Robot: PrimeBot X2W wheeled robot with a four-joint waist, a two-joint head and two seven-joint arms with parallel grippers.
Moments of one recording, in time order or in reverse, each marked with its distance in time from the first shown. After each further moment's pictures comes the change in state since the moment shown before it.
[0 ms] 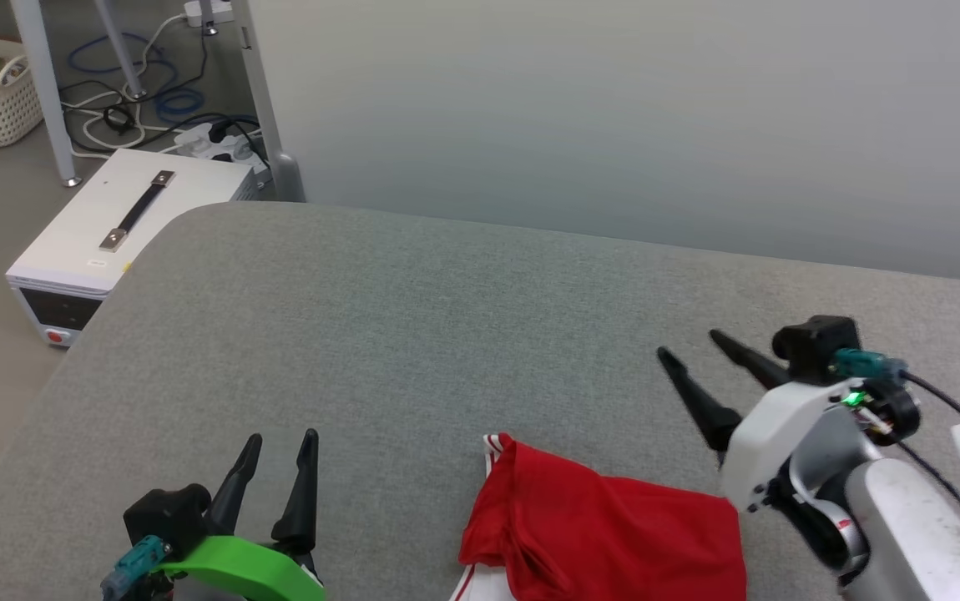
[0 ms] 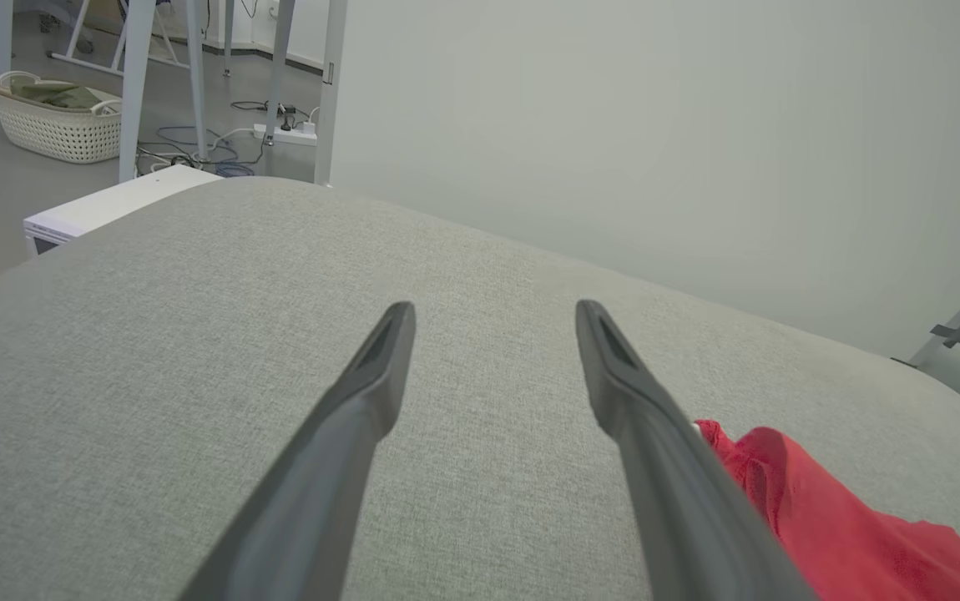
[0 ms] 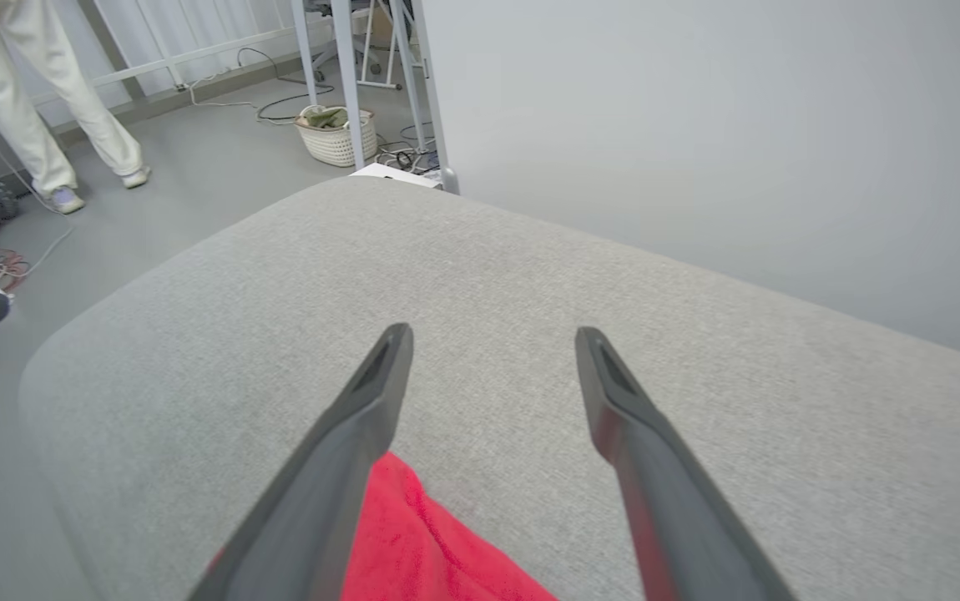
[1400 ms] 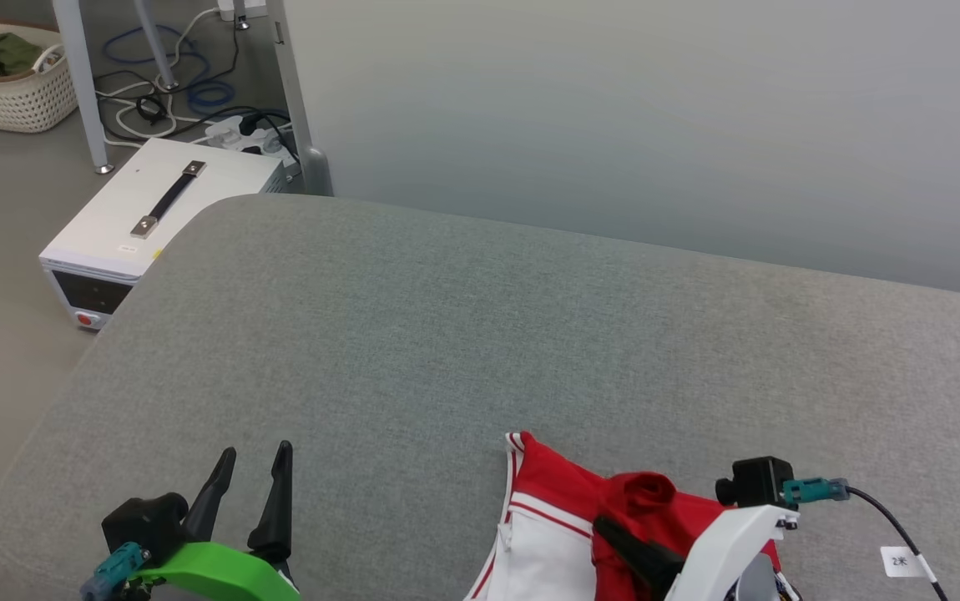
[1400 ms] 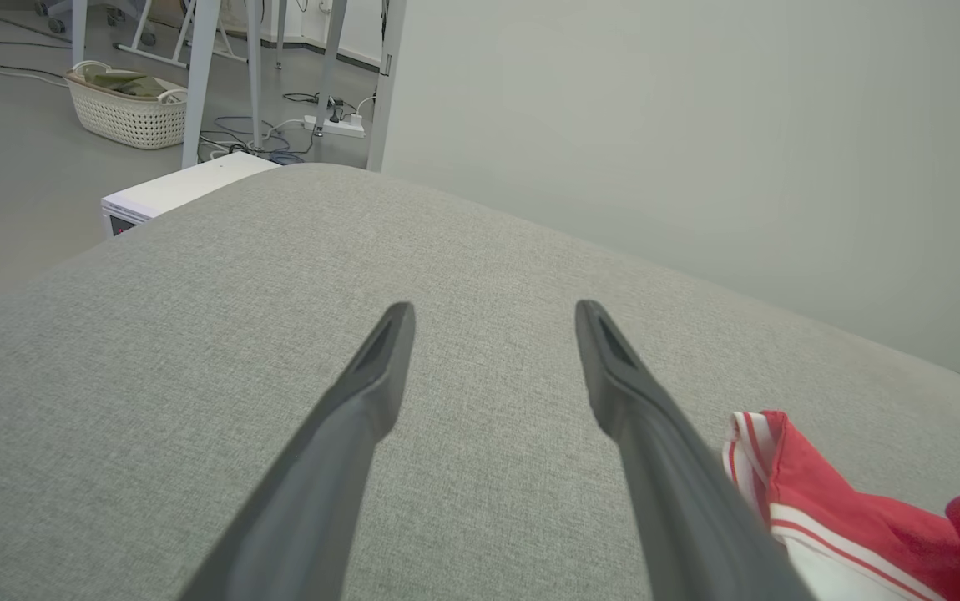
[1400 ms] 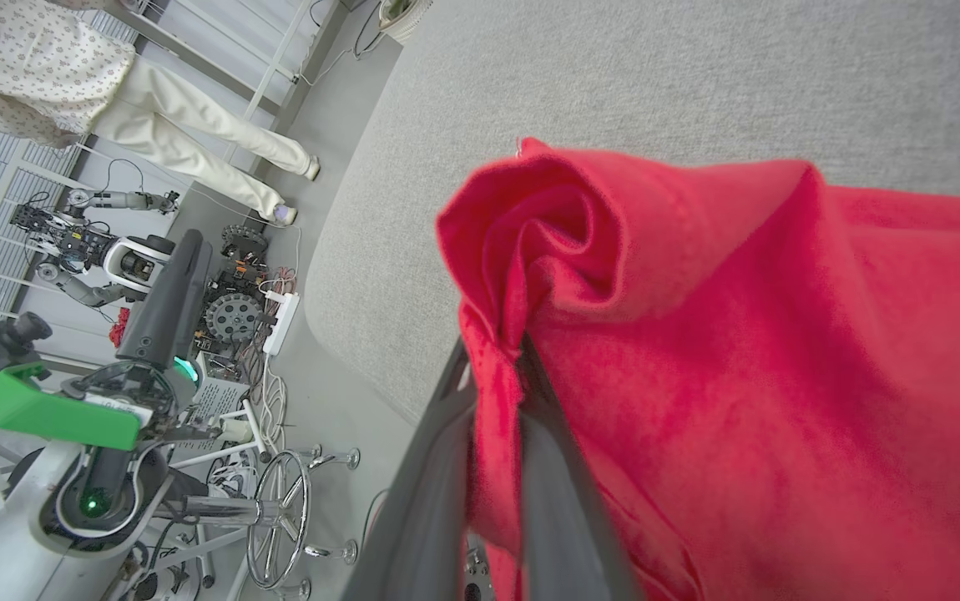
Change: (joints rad) left arm 0.002 0.017 0.031 0.042 -0.001 0.002 0.000; right arm 0.304 0.207 -0.125 -0.060 0.364 0.000 0.292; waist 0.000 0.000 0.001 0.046
